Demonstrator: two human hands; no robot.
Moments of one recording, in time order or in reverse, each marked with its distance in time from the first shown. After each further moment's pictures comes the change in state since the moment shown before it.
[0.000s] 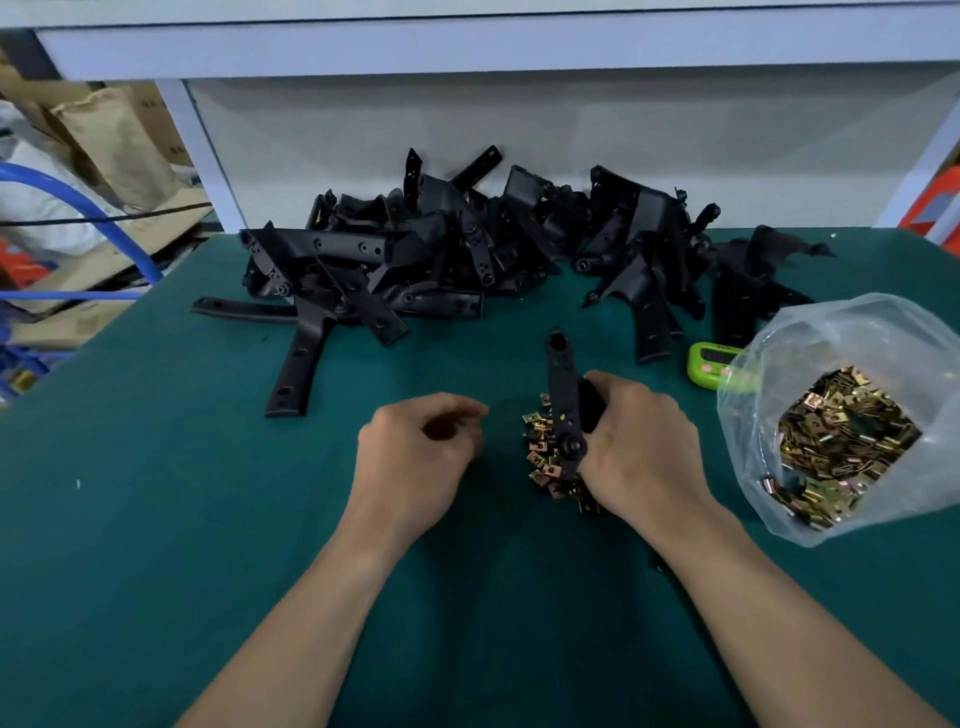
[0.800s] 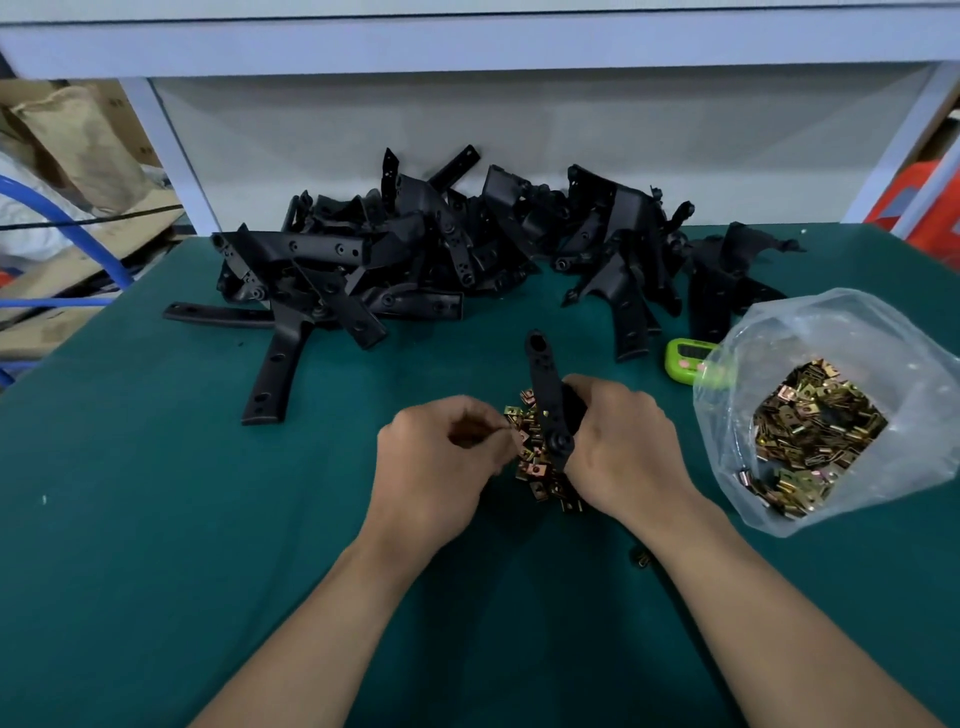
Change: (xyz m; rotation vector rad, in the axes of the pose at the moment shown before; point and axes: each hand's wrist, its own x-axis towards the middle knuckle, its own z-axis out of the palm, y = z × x) left_hand -0.006 0.009 0.026 -0.075 -0.076 0.022; right_hand -0.002 0.001 -0.007 0.035 -0.087 -0.028
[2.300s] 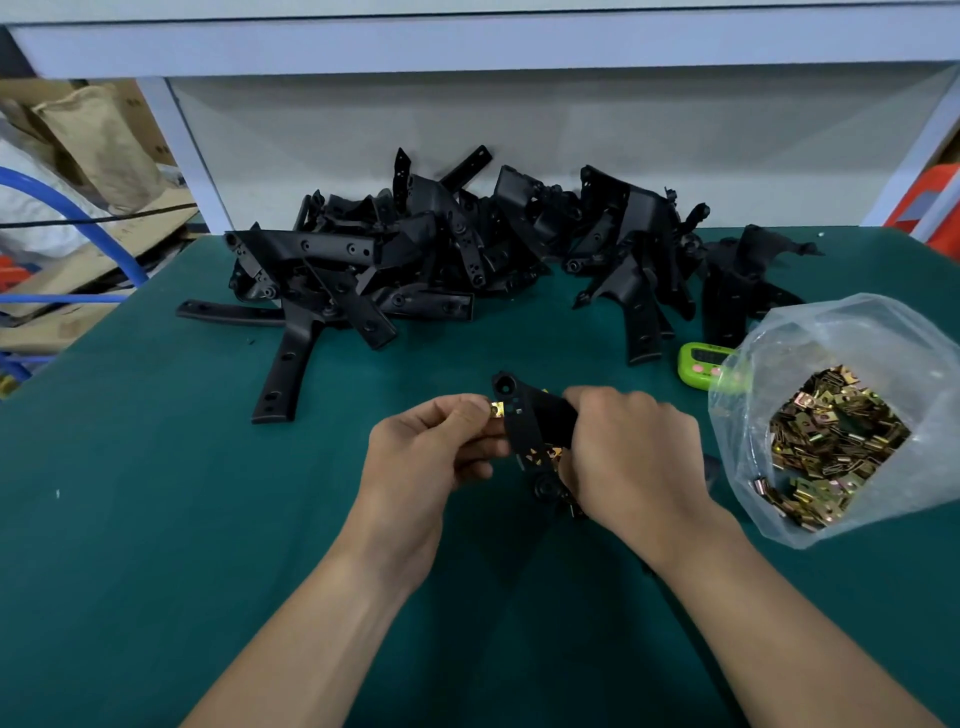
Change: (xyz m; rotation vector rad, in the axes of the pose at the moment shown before) left_hand -0.012 0.024 -0.015 -0.655 -0.038 -0.247; right_hand -0.007 -0.021 -0.009 -0.460 0.021 -0.118
